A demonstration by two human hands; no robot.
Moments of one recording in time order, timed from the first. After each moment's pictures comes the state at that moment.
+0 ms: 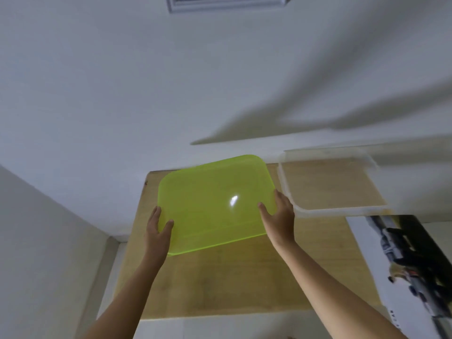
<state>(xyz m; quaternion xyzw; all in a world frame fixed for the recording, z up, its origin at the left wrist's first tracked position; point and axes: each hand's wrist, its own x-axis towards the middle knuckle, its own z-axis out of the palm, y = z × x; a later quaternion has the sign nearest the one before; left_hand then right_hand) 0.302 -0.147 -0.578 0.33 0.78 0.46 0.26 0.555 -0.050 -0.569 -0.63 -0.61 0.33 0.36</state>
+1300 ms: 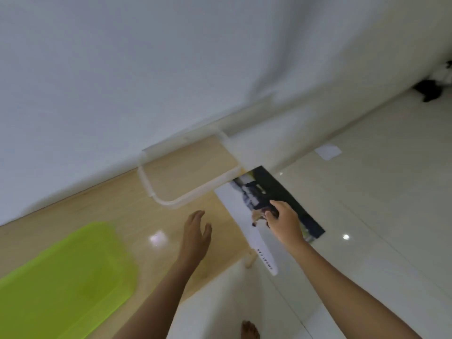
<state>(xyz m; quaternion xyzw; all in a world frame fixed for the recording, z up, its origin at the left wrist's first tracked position) 0.634 -0.085 -0.609 0.69 0.60 0.23 0.33 0.858 -0.121 -0.580 -0.80 -0.47 0.26 0.27</state>
